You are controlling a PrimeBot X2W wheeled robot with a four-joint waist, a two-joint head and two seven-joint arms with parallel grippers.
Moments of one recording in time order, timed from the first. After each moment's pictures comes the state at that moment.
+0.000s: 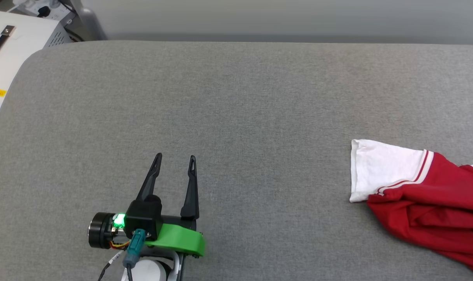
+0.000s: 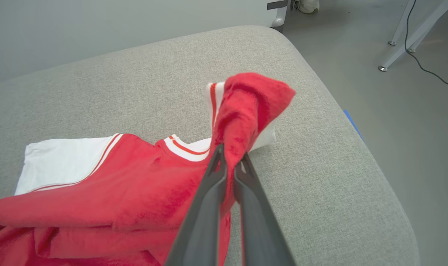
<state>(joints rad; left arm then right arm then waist) -0.06 0.05 -0.22 0.03 -0.07 0.09 -0.26 0.12 -0.59 -0.36 0.09 0.72 0.13 0.24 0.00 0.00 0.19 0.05</state>
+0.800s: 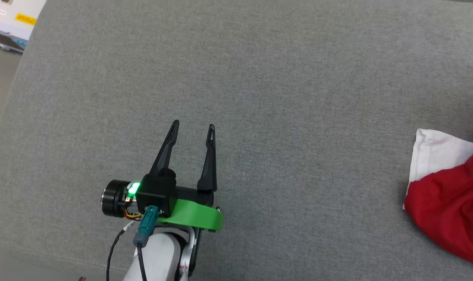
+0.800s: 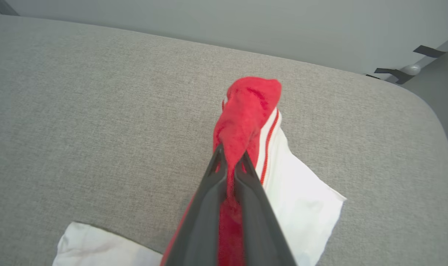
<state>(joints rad) -0.19 0.05 -0.30 0.01 -0.11 0.11 -0.26 -0.51 -0.66 -0.07 0.18 0.53 0.13 0.58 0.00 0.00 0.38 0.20</state>
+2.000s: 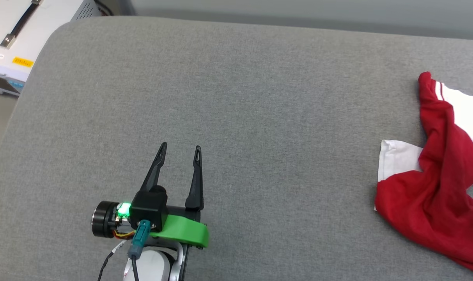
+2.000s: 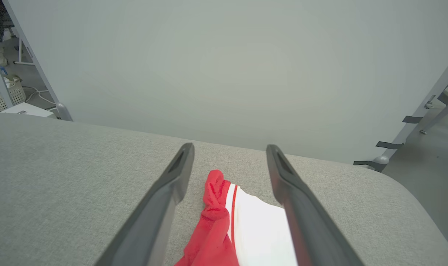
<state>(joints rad) -0.11 0.05 -0.24 0.04 -0.07 0.09 -0.26 -0.40 -0.54 0.01 0.24 0.46 0.13 -0.04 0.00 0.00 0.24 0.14</state>
